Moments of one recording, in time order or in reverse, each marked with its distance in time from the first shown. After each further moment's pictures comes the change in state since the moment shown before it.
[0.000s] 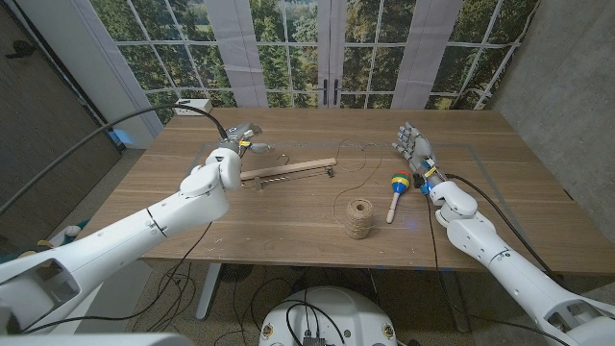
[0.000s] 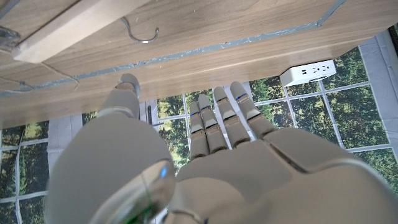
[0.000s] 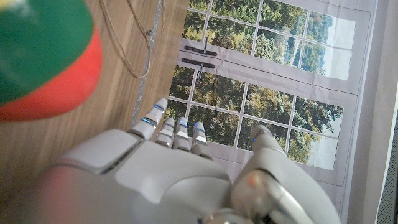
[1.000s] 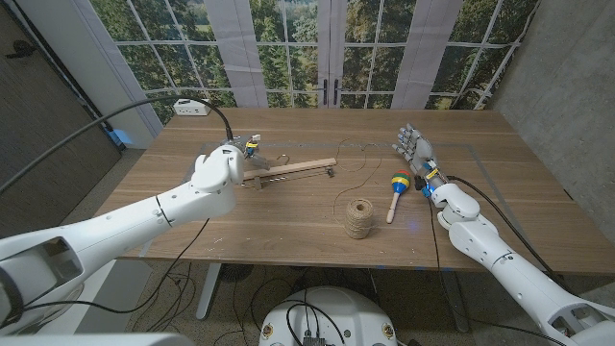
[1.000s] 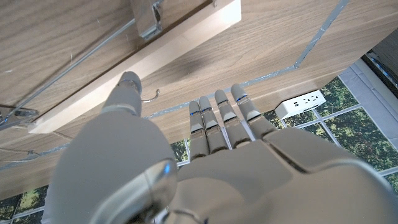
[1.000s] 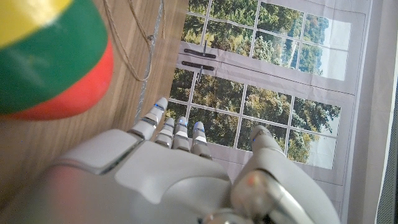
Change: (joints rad) left arm -0.151 0.020 0.179 0.009 0.148 0.153 -0.356; left_hand 0.045 0.021 -0.046 0.000 0.015 0.019 -0.019 -0.007 0.004 -0.026 -0.003 0.008 0.028 -0.040 0.004 -0.007 0.014 -0.017 -0.004 -0.038 0.002; right arm -0.014 -0.008 0.005 -0.003 0.015 0.004 0.020; right_hand -0.005 0.005 0.000 0.000 0.000 0.000 0.000 0.000 0.000 0.011 0.000 0.000 0.000 0.000 0.000 0.000 0.000 0.004 -0.004 -0.011 0.000
